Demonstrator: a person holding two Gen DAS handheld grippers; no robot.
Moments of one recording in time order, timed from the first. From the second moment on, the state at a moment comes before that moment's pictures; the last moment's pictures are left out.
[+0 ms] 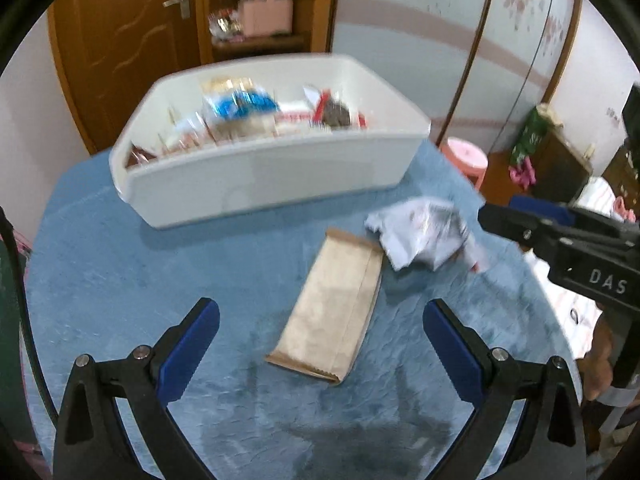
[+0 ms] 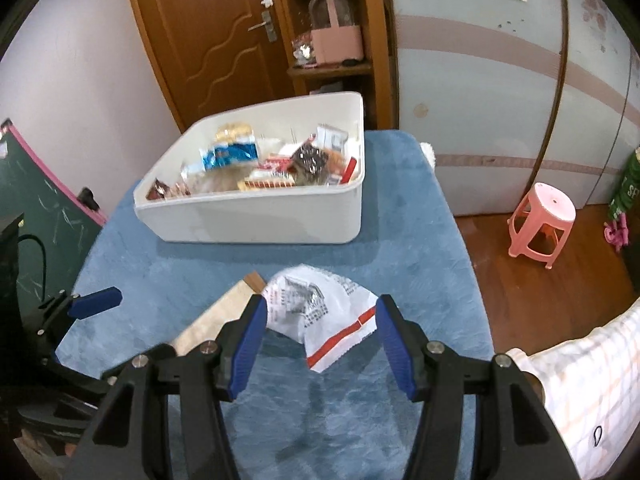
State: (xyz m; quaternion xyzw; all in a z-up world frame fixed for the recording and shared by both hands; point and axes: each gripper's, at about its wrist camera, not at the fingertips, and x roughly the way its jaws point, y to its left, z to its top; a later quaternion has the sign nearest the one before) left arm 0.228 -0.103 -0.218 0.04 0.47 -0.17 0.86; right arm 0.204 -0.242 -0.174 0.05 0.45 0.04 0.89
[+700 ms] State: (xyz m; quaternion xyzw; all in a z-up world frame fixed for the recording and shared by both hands) left arm 0.259 -0.122 -0.292 0.07 0.53 -0.16 0.83; right arm 0.234 -0.229 -0.236 0.01 0.48 0.08 0.87
